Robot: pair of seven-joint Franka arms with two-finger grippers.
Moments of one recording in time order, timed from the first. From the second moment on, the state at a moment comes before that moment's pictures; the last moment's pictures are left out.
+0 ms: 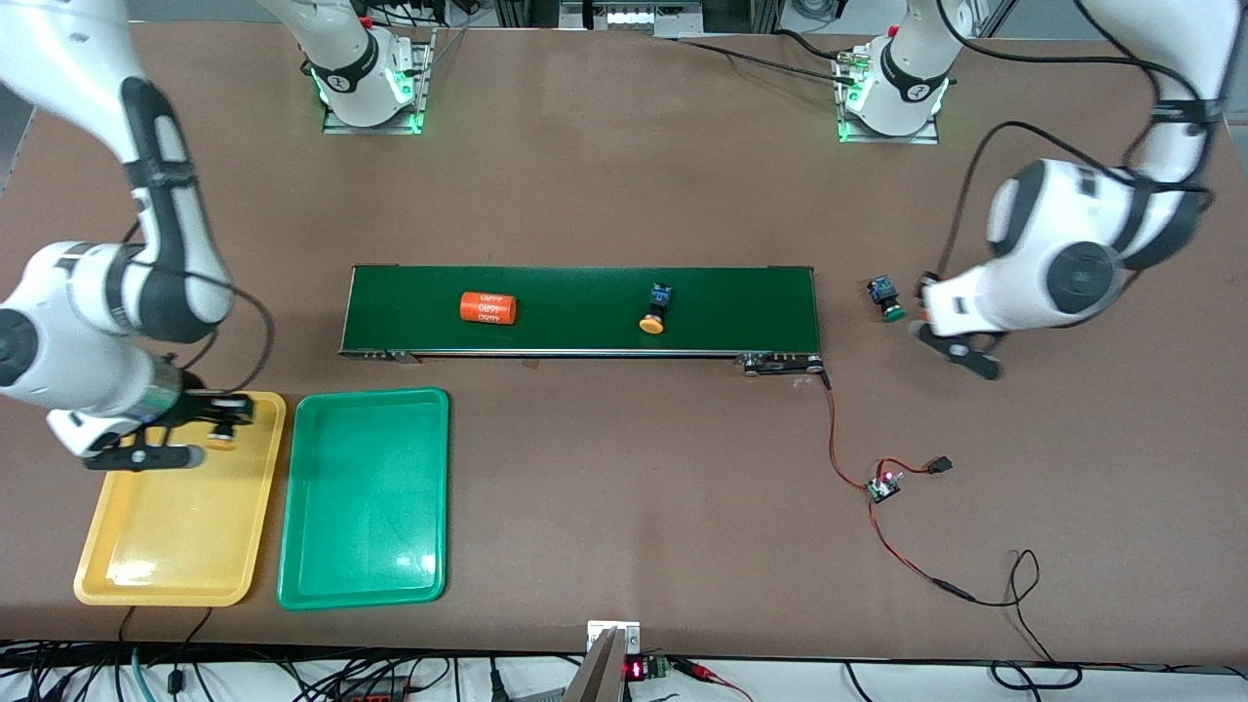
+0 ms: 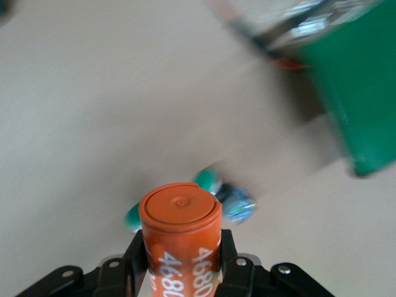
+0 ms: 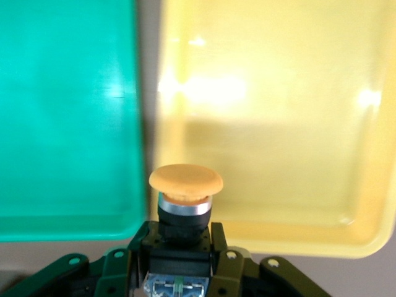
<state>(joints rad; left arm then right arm) 0.21 0.25 -0.42 -2.03 0.14 1.96 0.38 -0.05 0.59 -0.08 -1.58 0.00 2.17 -0.19</state>
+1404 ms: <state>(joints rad) -0.02 0.34 -0.40 -1.96 0.08 2.15 0.76 -0.08 0.31 0.25 -1.80 0.03 2.04 0.21</state>
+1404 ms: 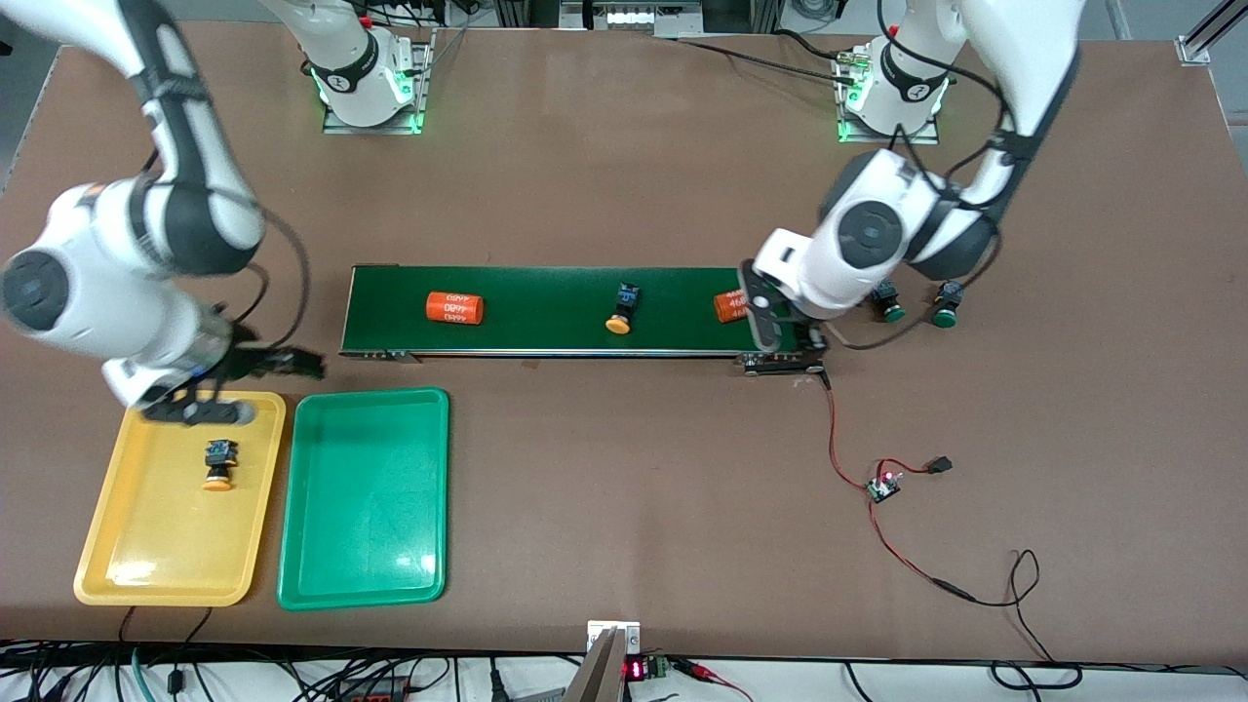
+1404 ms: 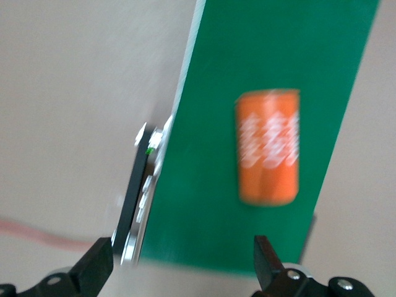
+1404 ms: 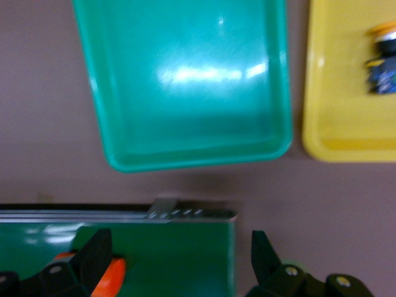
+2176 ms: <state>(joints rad) 0.00 0.34 -0.20 -1.98 0.06 1.92 -0.01 0.42 0.37 0.31 -1.93 -0.14 2.30 1.03</state>
